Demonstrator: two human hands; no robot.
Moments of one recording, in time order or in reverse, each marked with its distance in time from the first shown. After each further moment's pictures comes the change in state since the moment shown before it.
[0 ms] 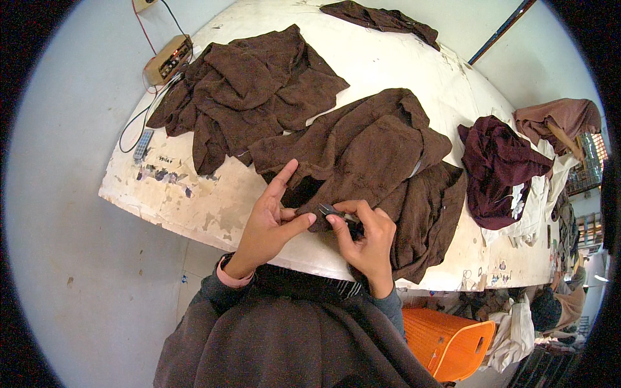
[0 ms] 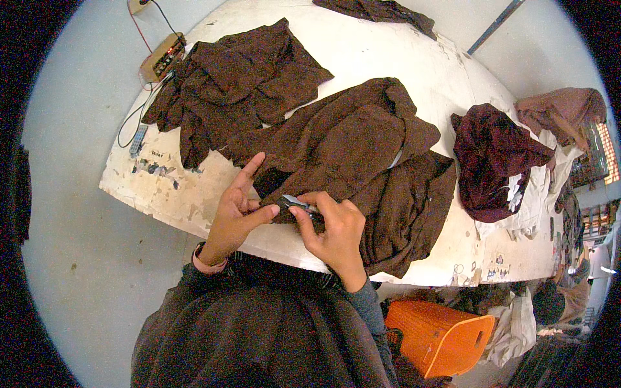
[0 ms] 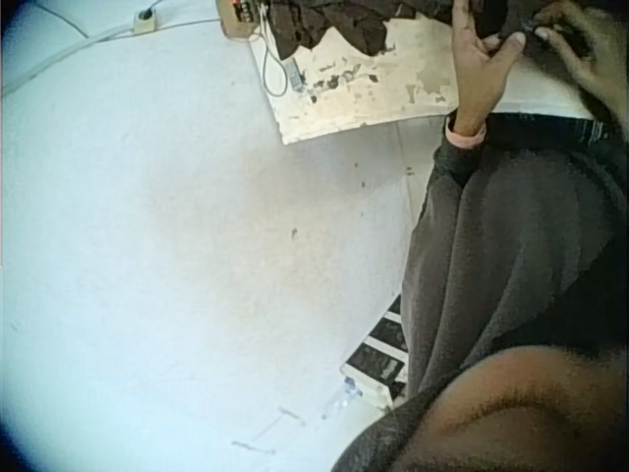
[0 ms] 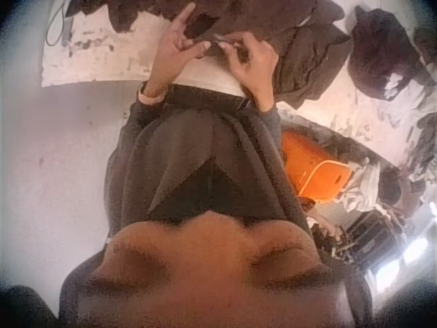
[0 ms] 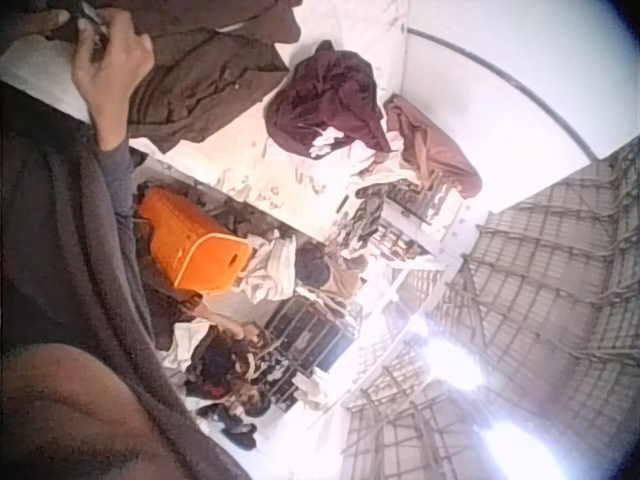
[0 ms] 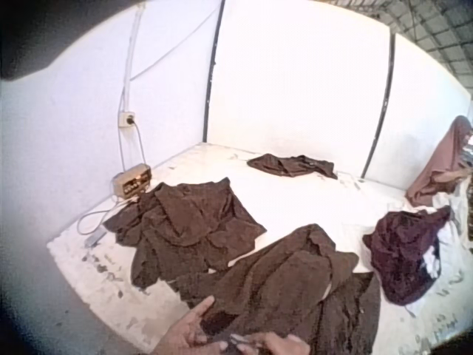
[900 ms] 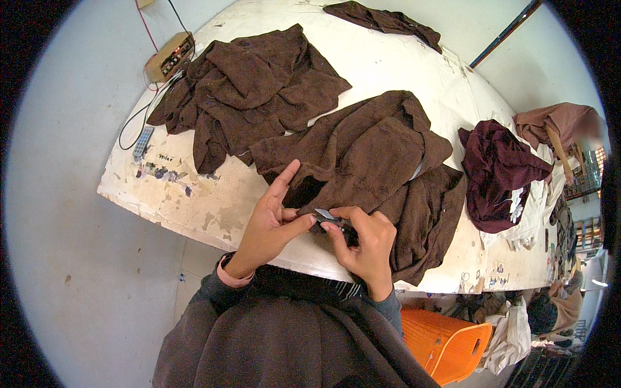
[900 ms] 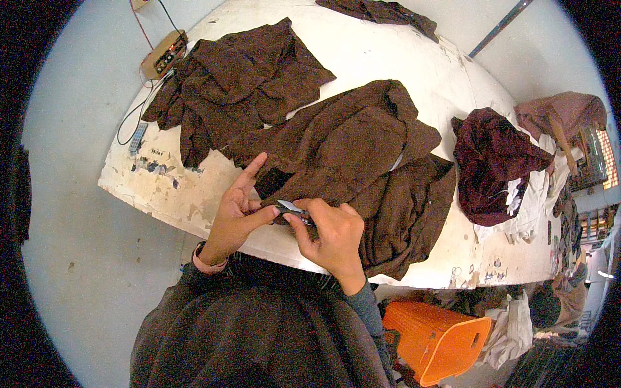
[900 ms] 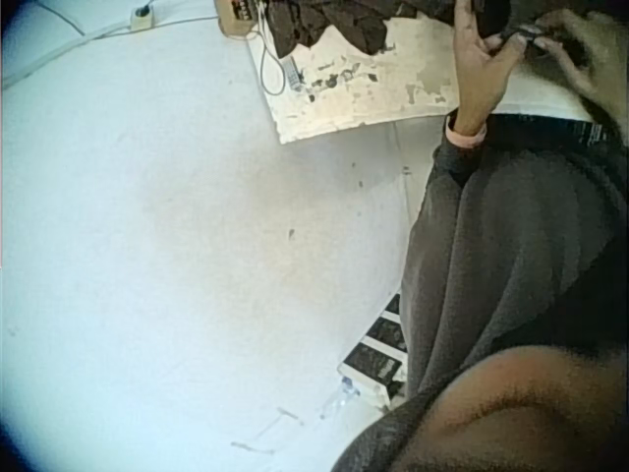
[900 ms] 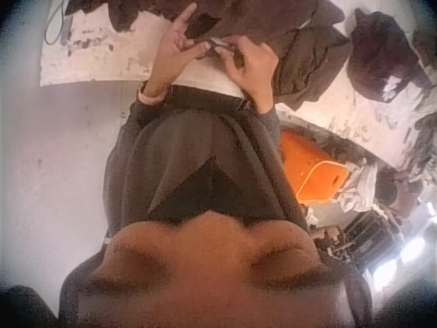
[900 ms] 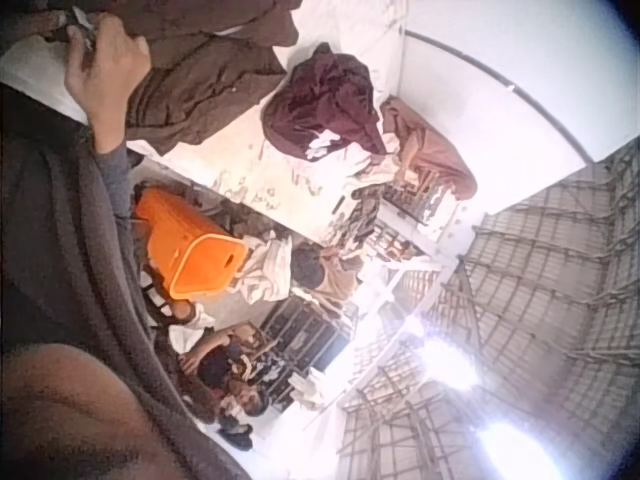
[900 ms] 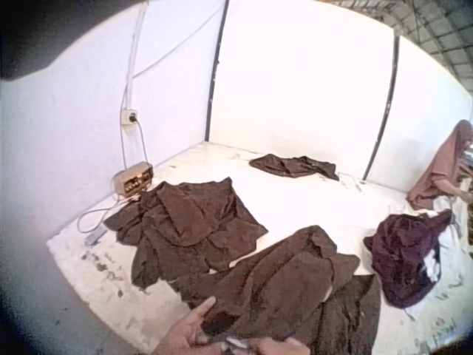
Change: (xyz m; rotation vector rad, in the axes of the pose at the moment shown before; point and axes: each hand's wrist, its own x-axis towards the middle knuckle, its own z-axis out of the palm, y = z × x) left_hand 0.001 0.001 0.001 -0.067 -0.021 -0.008; right_hand 0.002 -0.003 -0.001 -0.082 -0.010 -0.146
